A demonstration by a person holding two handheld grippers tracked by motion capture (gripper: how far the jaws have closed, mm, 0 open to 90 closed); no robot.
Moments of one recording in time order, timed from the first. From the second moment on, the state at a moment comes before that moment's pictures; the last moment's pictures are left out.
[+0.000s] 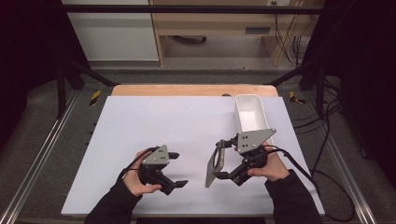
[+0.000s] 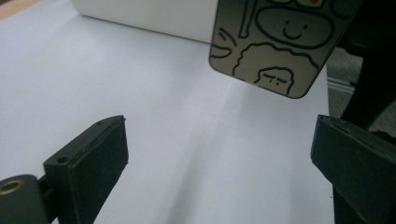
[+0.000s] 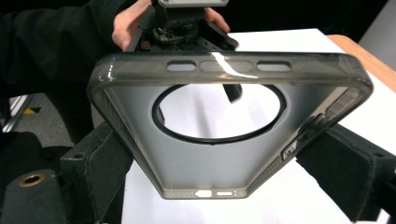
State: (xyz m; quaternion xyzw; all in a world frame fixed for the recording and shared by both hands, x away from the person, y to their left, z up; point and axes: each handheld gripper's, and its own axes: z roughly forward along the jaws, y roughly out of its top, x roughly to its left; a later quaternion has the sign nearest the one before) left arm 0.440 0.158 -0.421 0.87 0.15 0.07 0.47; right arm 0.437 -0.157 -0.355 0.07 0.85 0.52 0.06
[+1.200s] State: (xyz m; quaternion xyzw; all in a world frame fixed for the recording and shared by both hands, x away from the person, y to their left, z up) left arm 0.435 0.255 -0.441 0.76 0.32 0.17 0.54; right arm 0.442 -0.191 -0.330 0.20 0.81 0.54 0.14
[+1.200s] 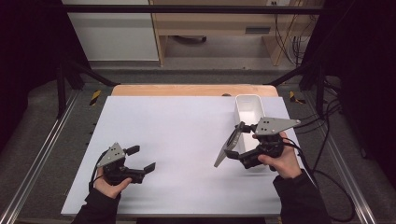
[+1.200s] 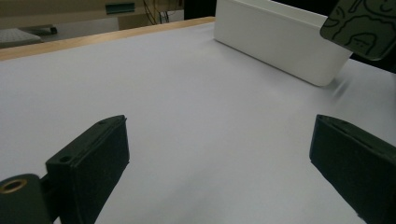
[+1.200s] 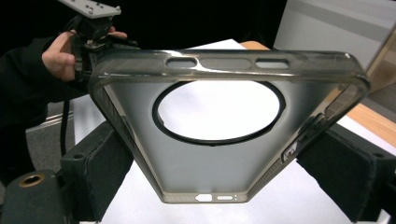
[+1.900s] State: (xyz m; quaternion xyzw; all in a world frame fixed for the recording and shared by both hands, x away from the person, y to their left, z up) left arm 0.434 0.283 -0.448 0.73 0.36 0.21 0.53; right arm 0.451 -0.205 -0.301 0.28 0.77 0.54 0.19
